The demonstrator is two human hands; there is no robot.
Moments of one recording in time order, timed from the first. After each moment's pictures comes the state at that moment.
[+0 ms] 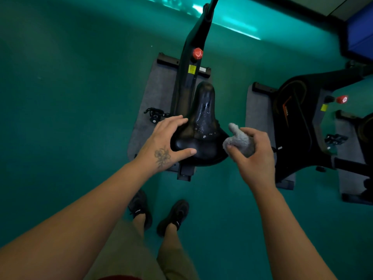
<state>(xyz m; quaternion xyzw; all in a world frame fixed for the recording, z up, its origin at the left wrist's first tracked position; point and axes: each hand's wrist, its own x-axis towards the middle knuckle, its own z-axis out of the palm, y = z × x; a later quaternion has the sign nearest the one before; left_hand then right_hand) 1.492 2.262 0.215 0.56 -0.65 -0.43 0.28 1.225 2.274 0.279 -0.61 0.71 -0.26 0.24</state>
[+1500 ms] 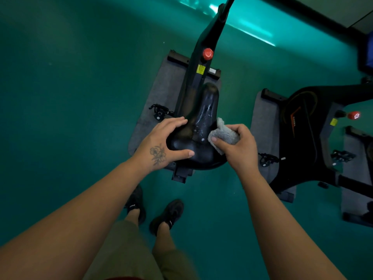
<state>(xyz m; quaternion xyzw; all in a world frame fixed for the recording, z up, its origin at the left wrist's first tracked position) 1.483 2.264 0.204 0.58 -0.60 -0.45 0.33 1.240 2.223 0.247 -0.57 0.71 -0.23 0.34</state>
